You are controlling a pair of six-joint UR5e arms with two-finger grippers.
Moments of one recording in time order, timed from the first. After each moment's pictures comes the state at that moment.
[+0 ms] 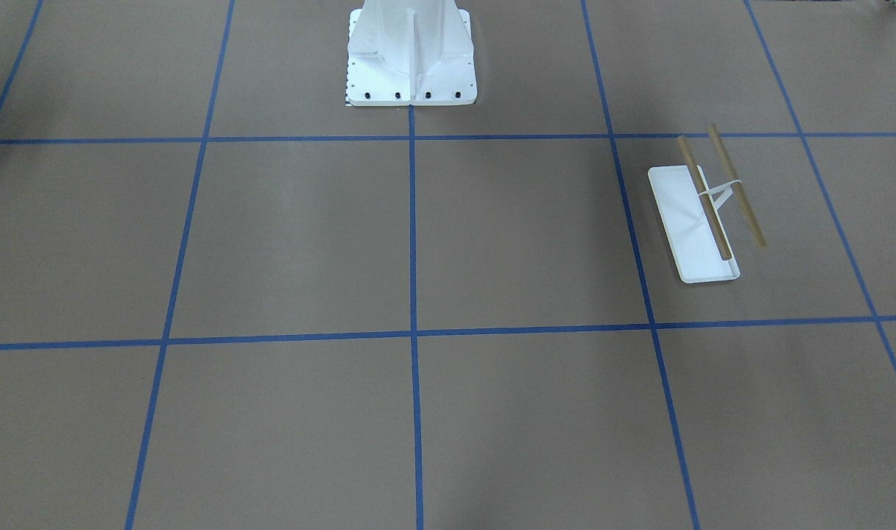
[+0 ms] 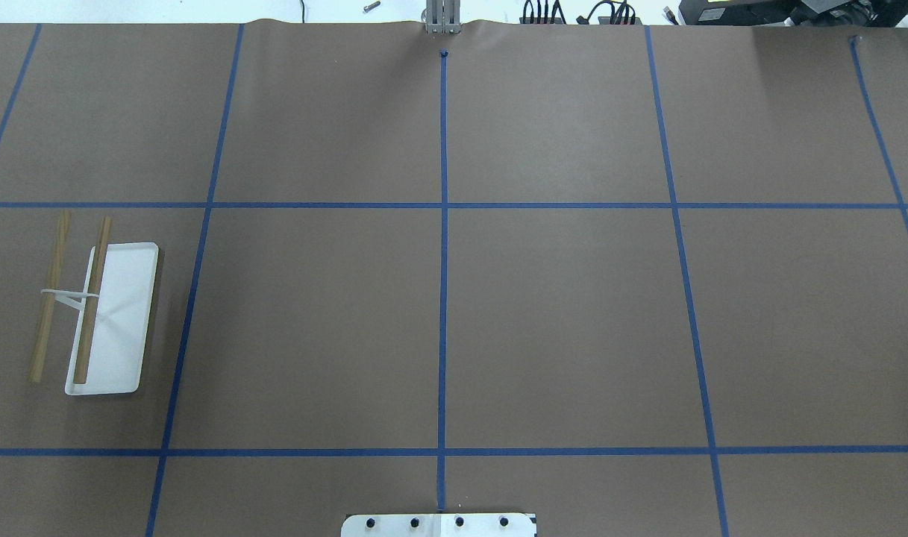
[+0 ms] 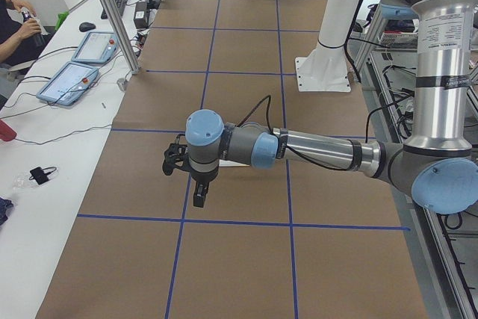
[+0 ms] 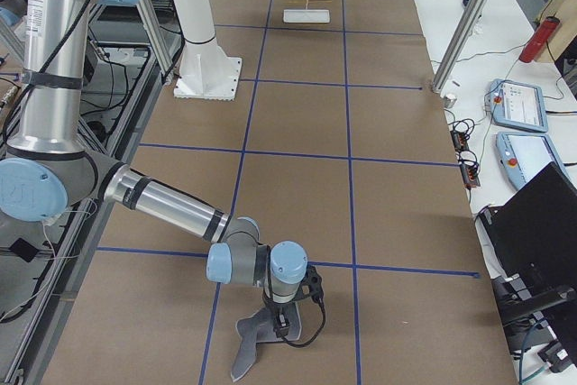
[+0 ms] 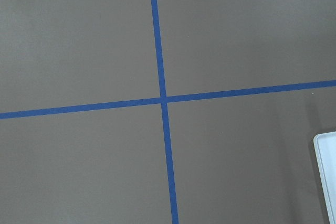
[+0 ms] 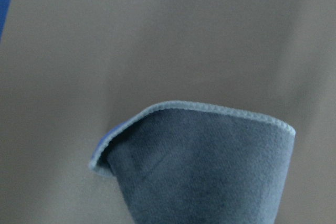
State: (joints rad) left arm -1.56 -1.52 -1.76 -1.63 -2.36 -0.04; right arm 1.49 -1.74 1.31 -1.24 2.21 -0.34
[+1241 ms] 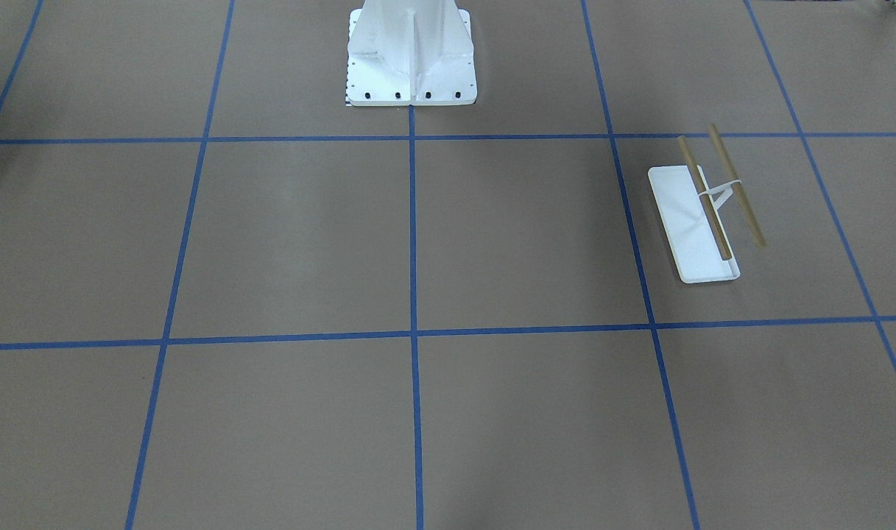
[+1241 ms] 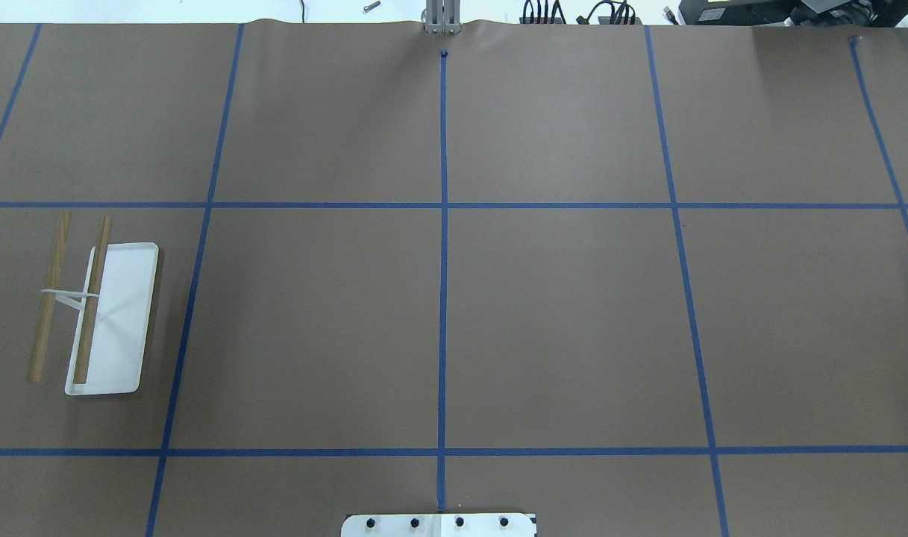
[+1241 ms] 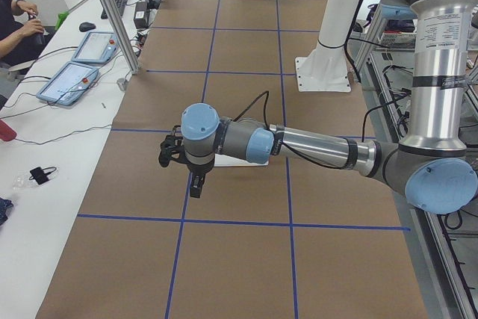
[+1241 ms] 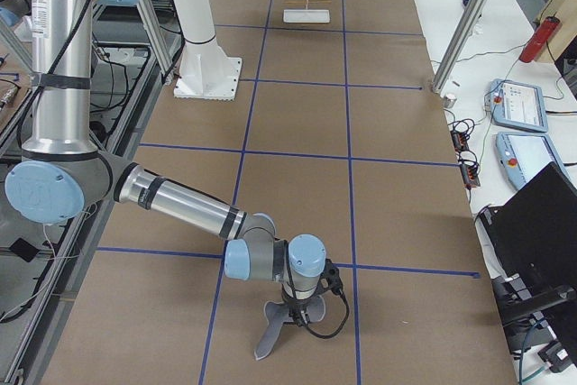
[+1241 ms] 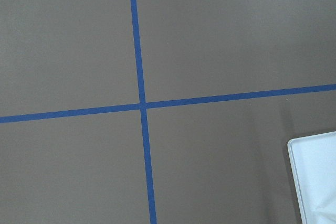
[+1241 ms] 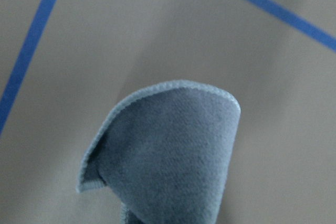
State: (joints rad) left arm -1.56 -1.56 -1.76 -1.63 -2.42 -0.09; right arm 1.55 -1.62 1.30 -1.25 2.21 -0.41
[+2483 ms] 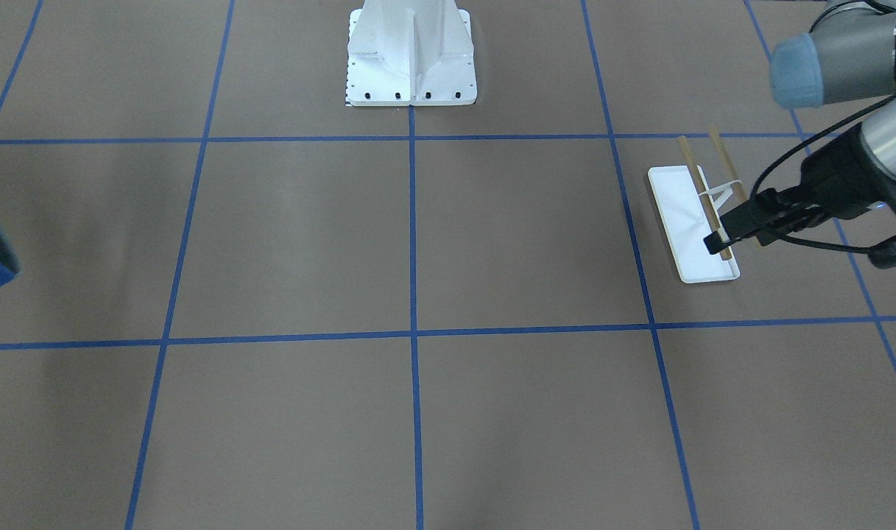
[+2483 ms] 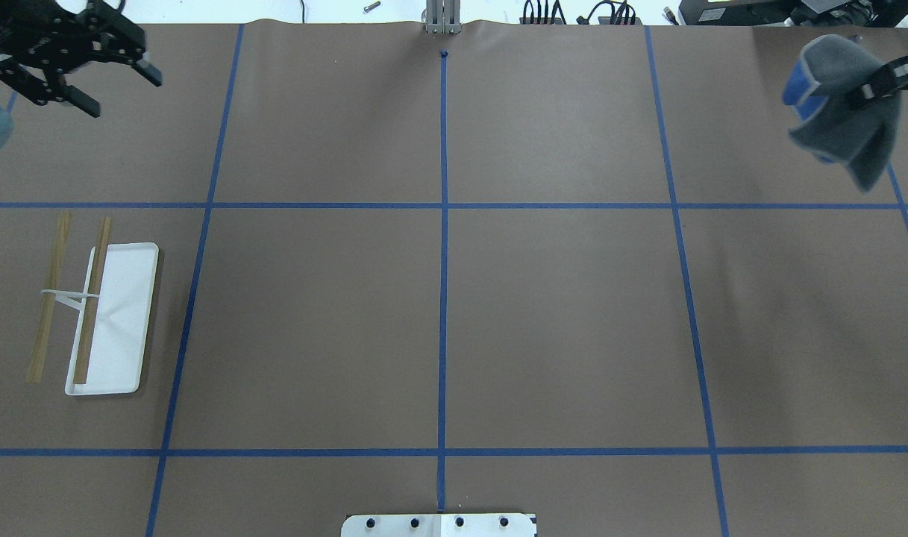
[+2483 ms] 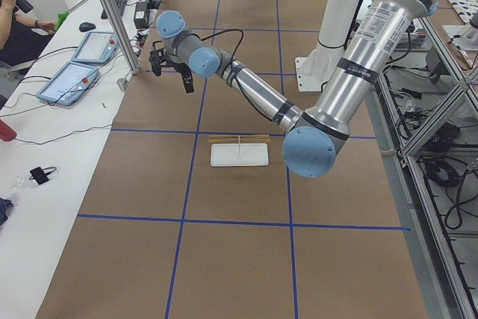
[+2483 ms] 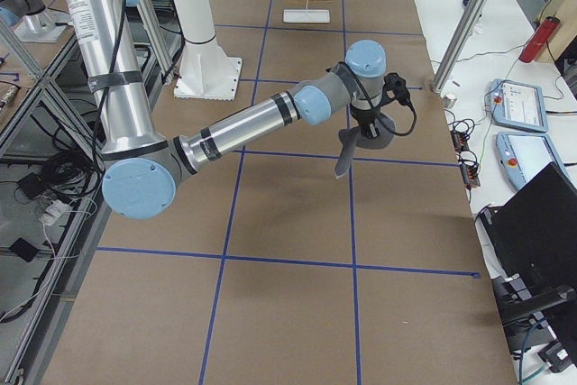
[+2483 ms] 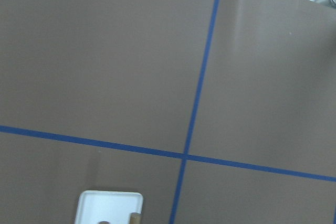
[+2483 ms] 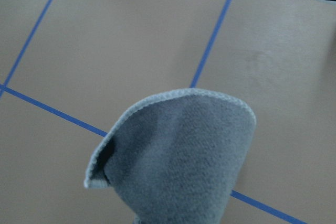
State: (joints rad) left arm -1.18 -2.06 -1.73 -1.63 -2.52 -1.04; right arm 1.30 -1.32 1.86 -1.44 2.43 0.29
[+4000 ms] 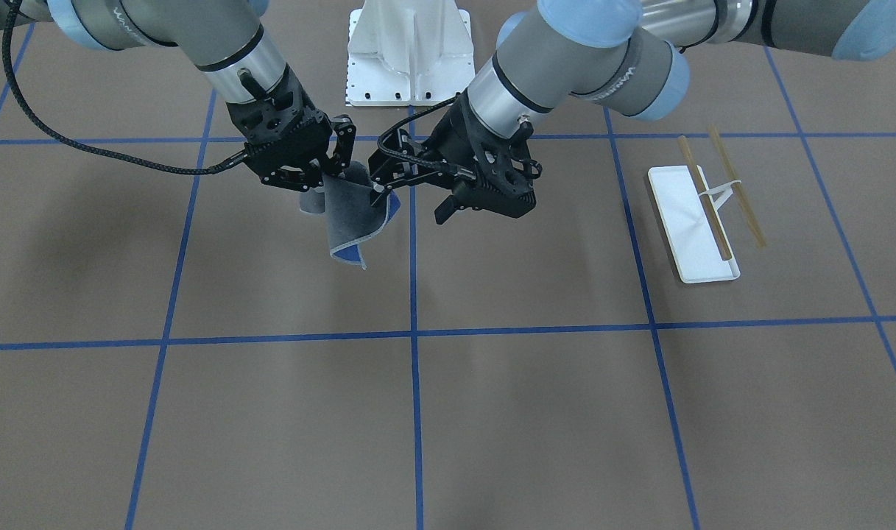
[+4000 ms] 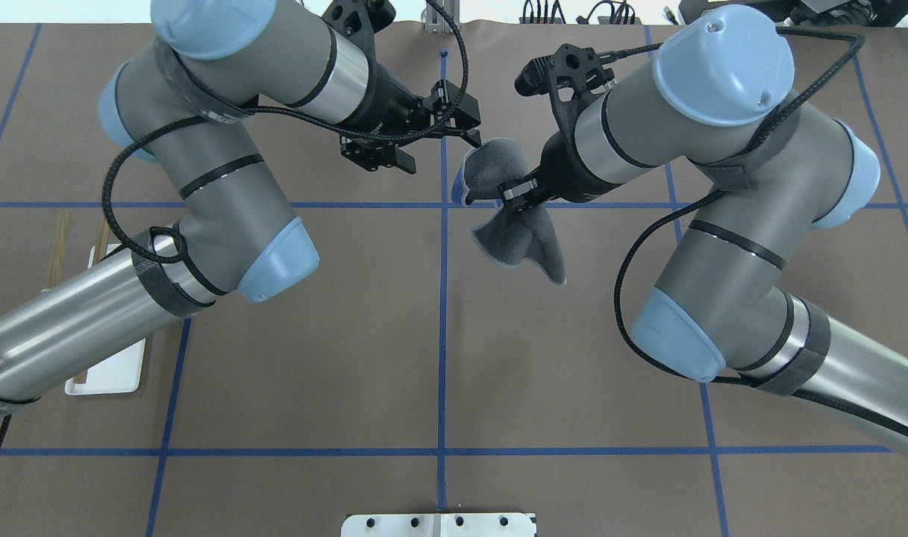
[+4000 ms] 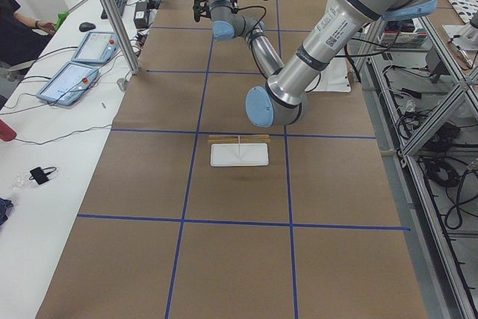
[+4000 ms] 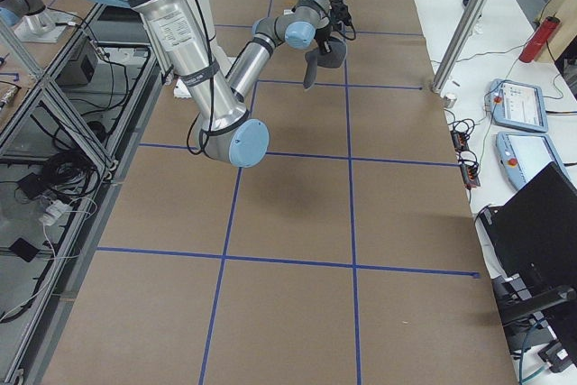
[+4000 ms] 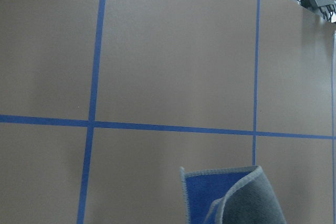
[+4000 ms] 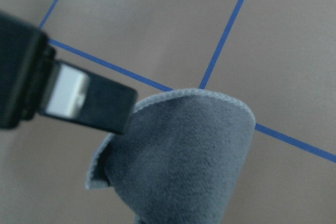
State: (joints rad) left arm -0.73 -2.39 -1.59 -2.10 -2.12 -1.45; right arm 0.71 -0.99 1.92 -1.43 2.04 0.79
